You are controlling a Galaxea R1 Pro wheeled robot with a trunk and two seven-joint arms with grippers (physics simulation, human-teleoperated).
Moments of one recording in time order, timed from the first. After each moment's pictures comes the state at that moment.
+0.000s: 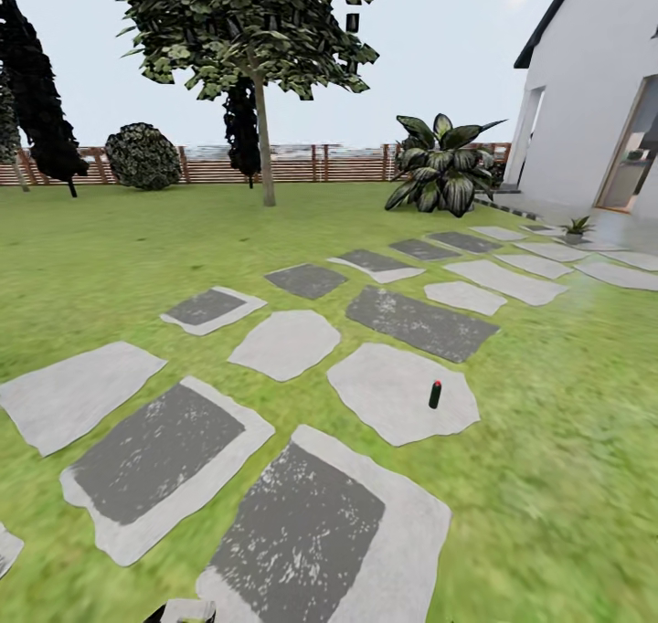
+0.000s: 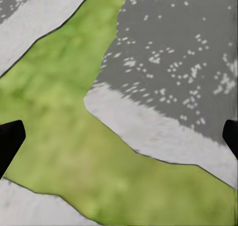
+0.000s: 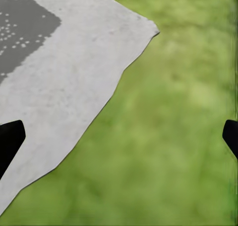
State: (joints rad) left arm -0.30 0.06 0.02 -0.22 -0.07 -0.38 0.02; right arm -0.21 -0.06 -0.05 -0.29 0.01 -0.47 0.00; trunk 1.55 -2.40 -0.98
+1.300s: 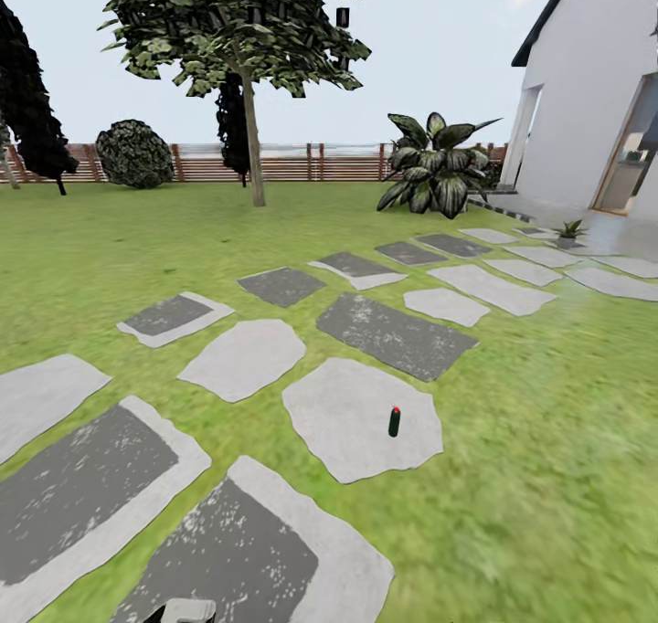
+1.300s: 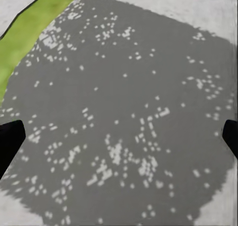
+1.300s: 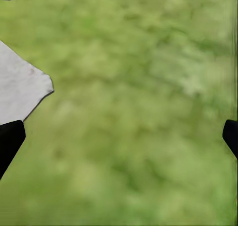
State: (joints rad) left arm -0.30 0.06 0.02 -0.22 -0.07 -0.38 0.02; right arm -0.21 -0.06 -0.05 -0.29 0.01 -0.47 0.00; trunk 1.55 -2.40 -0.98
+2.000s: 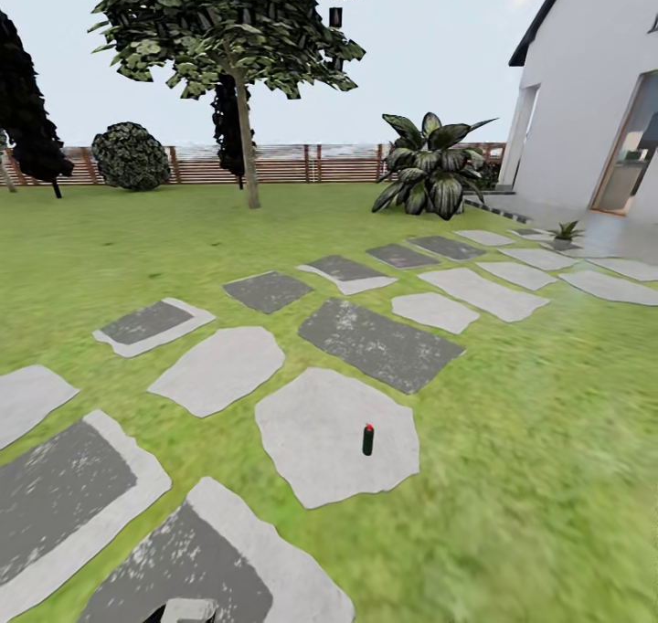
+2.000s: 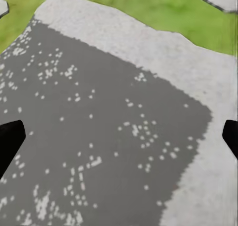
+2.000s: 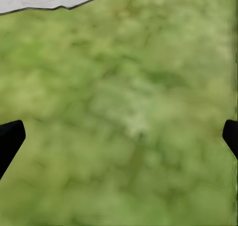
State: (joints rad) left arm -0.30 0.06 0.02 -0.22 -0.07 -0.38 0.02; right arm -0.21 -0.06 -0.05 -0.29 0.01 -0.47 0.00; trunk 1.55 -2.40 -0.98
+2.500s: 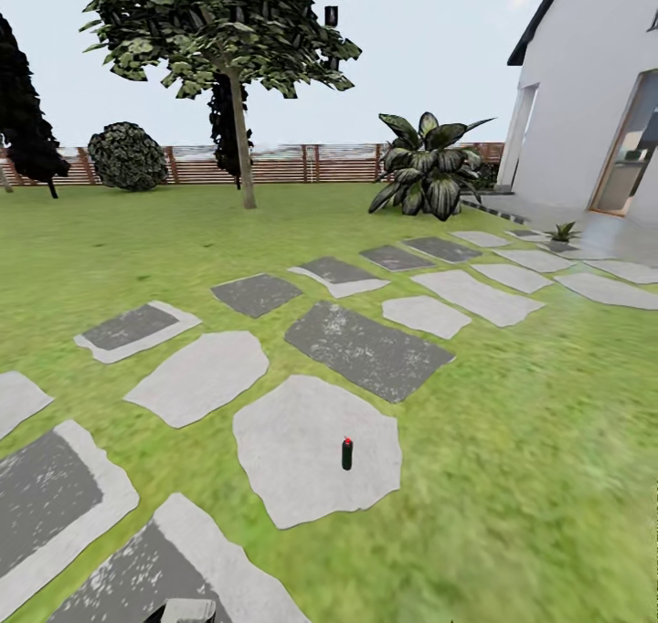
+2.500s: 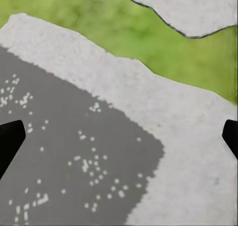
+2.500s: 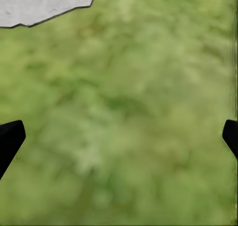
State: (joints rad) left arm -0.30 0.06 0.02 -0.22 -0.07 -0.38 0.02; right arm -0.21 -0.06 -0.05 -0.29 0.01 -0.47 0.00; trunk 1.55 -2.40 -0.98
